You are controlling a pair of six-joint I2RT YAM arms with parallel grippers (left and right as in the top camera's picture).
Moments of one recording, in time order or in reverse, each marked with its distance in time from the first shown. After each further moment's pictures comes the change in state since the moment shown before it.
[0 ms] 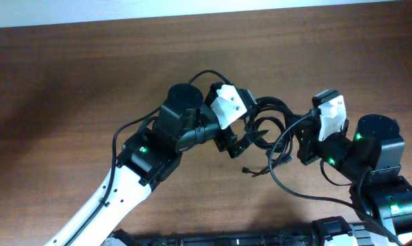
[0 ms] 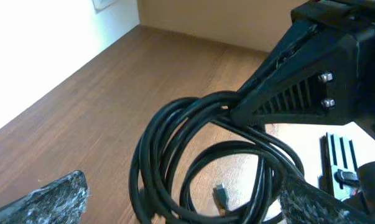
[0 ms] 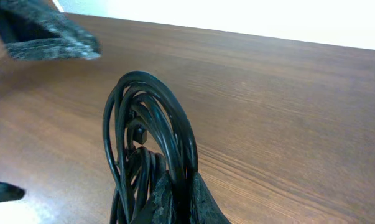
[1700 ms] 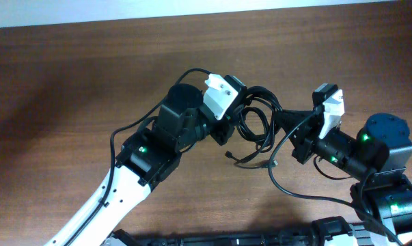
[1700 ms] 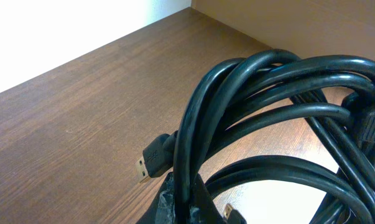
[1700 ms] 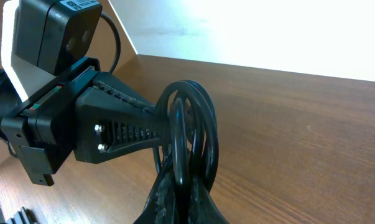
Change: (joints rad) left arm 0.003 -0.002 0.002 -0.035 -0.189 -0.202; right arm 0.000 0.001 0.000 0.180 -0.256 0.134
